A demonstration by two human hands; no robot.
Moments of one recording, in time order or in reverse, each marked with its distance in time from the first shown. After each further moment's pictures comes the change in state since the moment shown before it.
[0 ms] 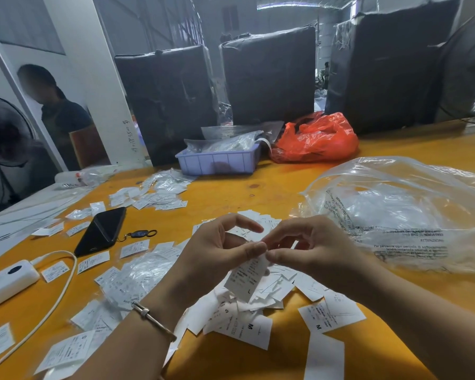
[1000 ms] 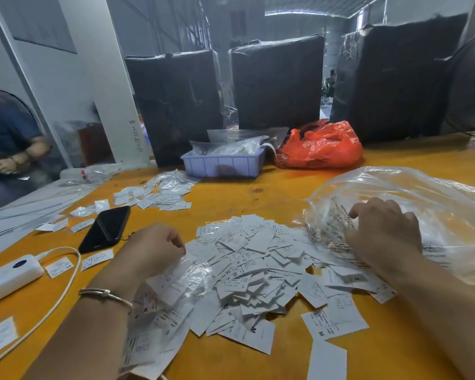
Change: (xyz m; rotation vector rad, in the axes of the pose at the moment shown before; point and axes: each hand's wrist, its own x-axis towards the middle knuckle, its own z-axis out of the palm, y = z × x) left_hand 0.004 -0.021 -0.089 0.922 0.336 -0.491; right_hand 0.010 0.047 -0.054 -1.117 0.373 0.489
